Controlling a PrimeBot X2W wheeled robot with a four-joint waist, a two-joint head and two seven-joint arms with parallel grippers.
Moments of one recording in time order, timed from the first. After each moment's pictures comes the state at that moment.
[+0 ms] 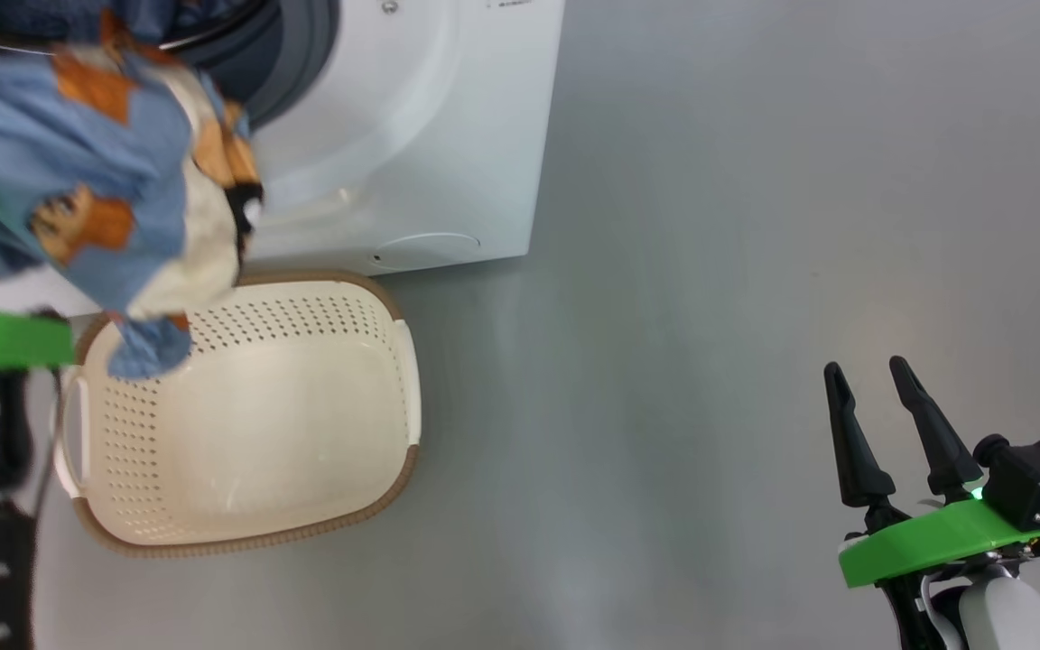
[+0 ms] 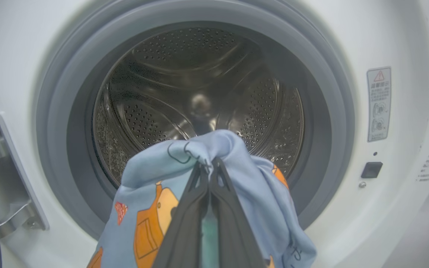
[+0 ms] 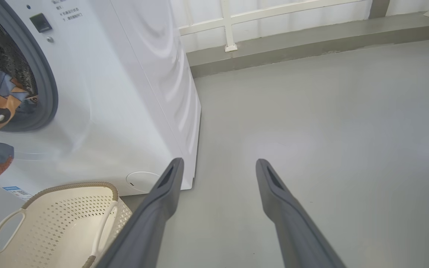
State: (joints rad) left arm -0.56 0.26 0.04 0.24 -0.36 -0.13 -0.26; right arm -0.16 -0.11 0.04 0.23 0.33 0.13 -0.26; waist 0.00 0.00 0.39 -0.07
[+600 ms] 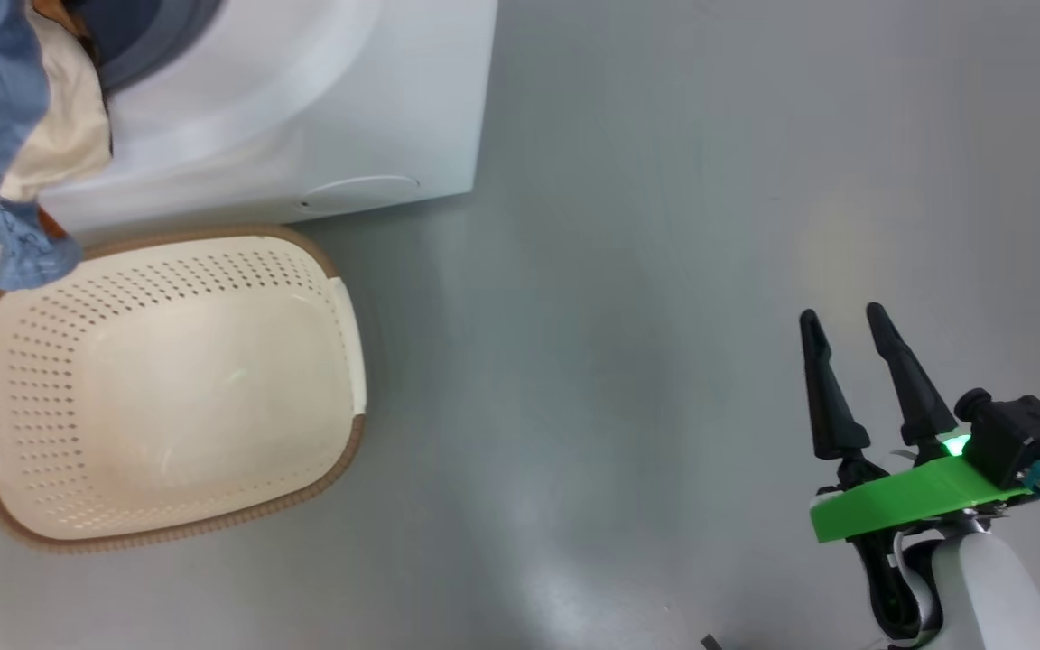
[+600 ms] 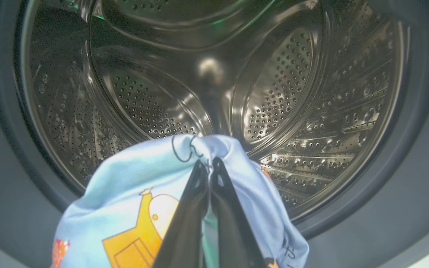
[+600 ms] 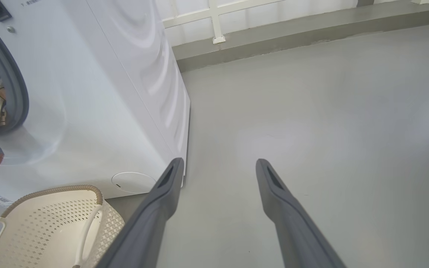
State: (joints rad) left arm -1.06 0.37 -0.04 0.75 -0.35 -0.13 -0.26; right arm -0.24 -0.07 0.06 0.21 0.33 0.13 -0.26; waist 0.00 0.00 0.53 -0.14
